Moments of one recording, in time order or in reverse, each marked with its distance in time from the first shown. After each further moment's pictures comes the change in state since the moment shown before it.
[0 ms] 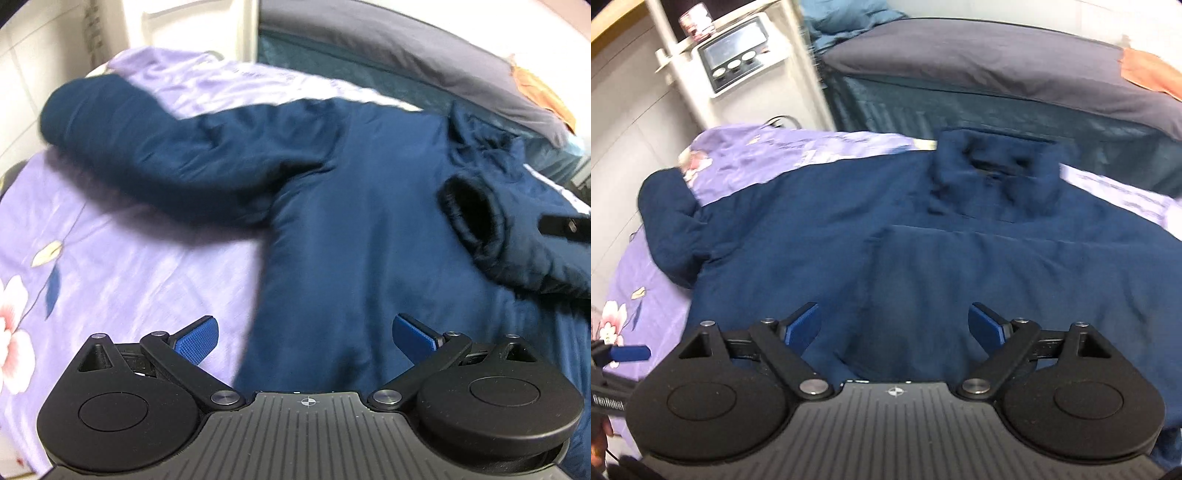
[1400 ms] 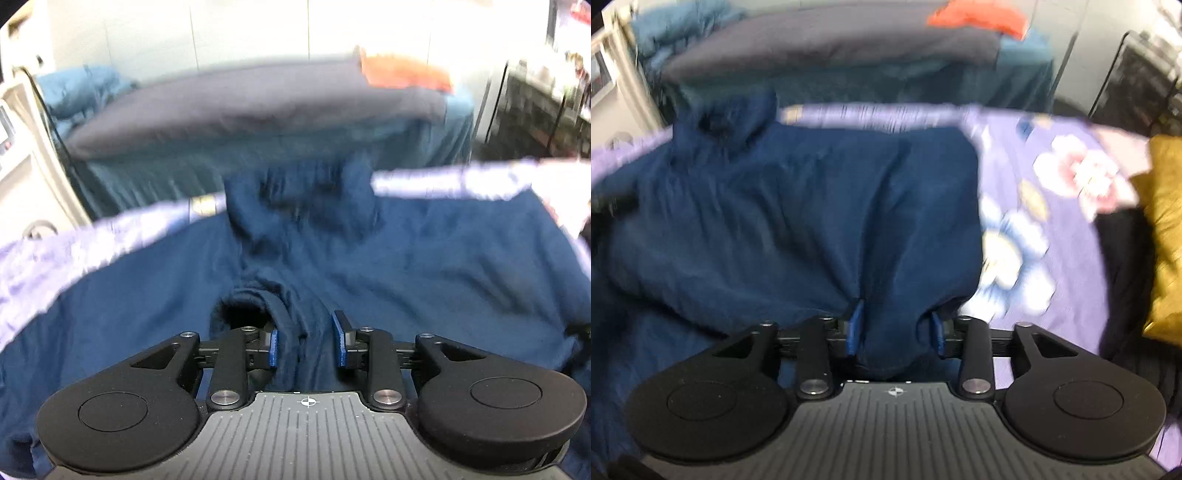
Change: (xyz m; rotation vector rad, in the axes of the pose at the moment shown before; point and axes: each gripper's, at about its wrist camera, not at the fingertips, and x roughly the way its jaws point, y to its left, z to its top) left arm 0.093 -0.205 0.076 0.469 -0.166 -0.115; right arm -0.027 -0.170 -0.074 0.186 0.083 -0.365
